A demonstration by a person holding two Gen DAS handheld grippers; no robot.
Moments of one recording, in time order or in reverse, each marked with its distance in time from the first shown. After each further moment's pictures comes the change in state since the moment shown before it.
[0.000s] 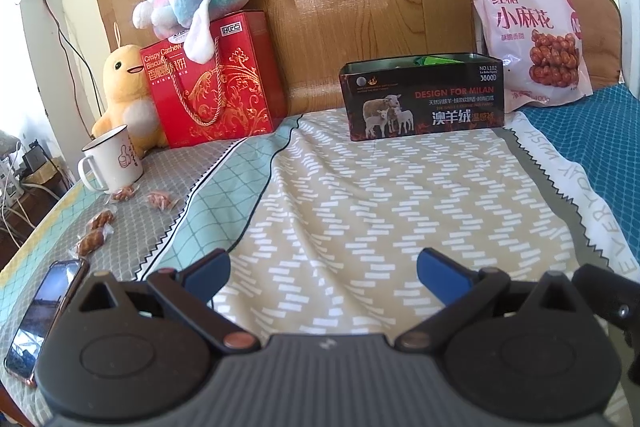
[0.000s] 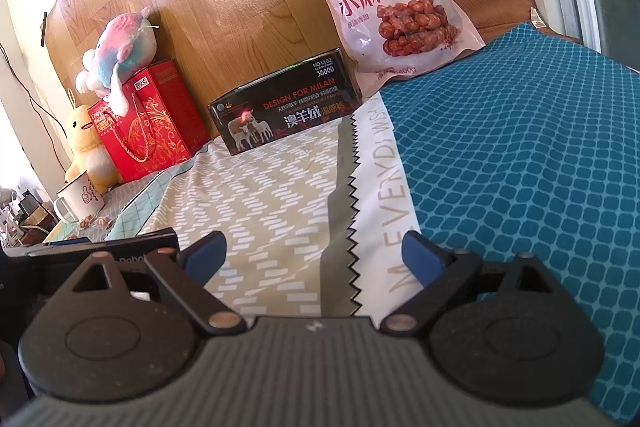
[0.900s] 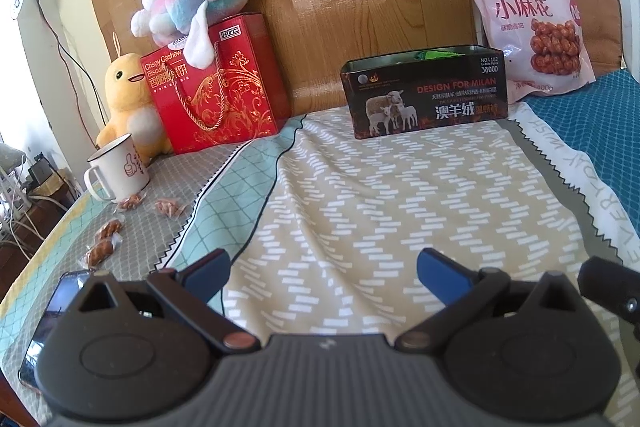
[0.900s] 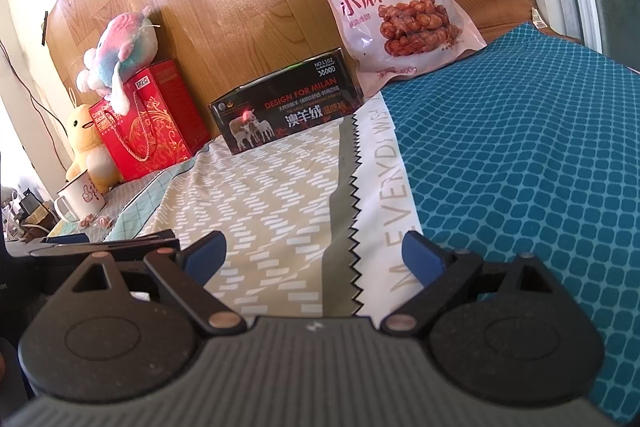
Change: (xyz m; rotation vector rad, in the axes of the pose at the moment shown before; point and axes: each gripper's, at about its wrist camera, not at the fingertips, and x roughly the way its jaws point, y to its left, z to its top) left arm 0.000 -0.001 0.001 0.045 0.004 0.025; right arm 0.000 0.001 0.000 0.000 0.000 -0.001
